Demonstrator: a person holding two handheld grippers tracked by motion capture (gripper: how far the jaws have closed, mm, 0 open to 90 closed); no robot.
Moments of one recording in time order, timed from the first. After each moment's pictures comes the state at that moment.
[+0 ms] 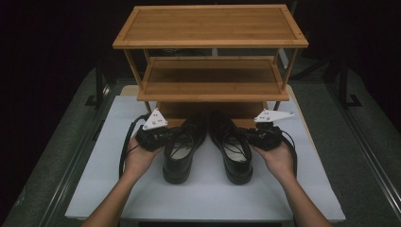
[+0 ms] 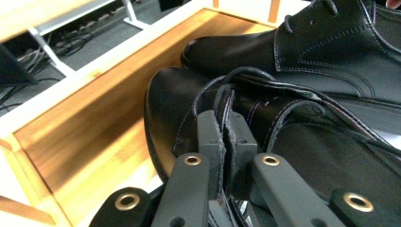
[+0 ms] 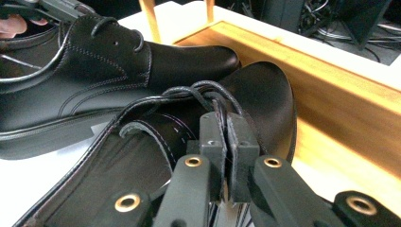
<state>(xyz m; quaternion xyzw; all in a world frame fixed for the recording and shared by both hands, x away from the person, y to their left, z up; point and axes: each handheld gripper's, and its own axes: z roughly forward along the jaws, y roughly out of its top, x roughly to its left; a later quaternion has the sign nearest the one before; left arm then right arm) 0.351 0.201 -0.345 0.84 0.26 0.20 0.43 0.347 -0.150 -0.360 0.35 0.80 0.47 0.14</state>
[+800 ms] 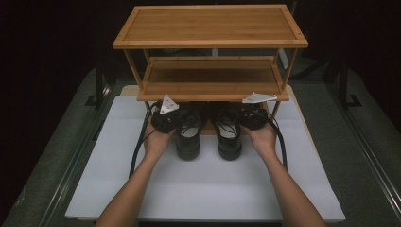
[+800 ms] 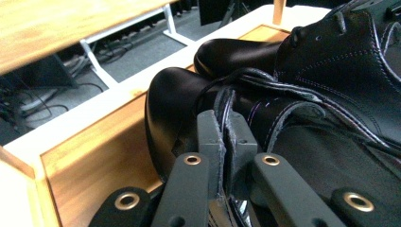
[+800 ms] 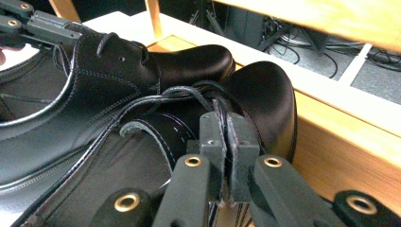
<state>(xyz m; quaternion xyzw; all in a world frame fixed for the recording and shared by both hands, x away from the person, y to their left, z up) 0.417 0.175 -0.378 0.80 0.31 0.26 0.44 0.417 -0.129 -0.375 0.39 0.78 0.46 0.19</state>
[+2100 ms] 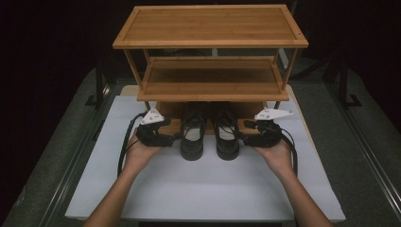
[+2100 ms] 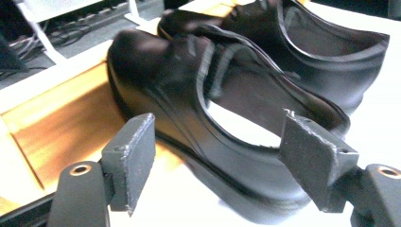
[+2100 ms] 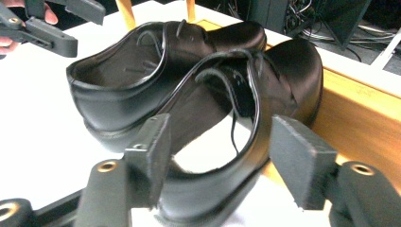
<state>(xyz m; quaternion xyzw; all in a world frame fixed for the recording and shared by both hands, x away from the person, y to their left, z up) 0.369 0.220 -0.379 0.83 0.29 0.17 0.45 0.353 -0.157 -0.370 0.36 0.79 0.47 0.16</state>
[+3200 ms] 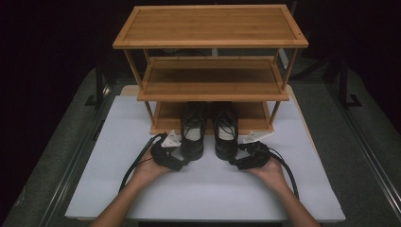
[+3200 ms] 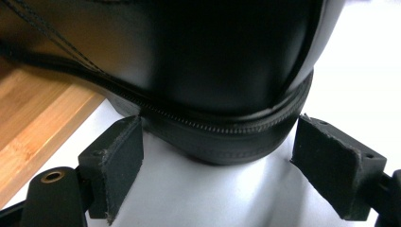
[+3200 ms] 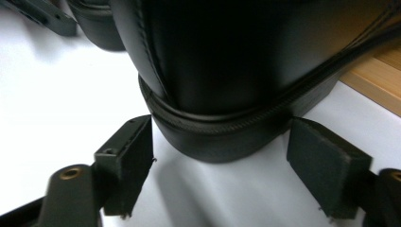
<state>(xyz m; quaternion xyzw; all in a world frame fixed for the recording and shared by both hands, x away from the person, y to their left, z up) 0.361 0.189 -0.446 0.90 0.21 0.14 0.36 0.351 -0.141 -0.457 0.34 0.84 0.41 0.09</state>
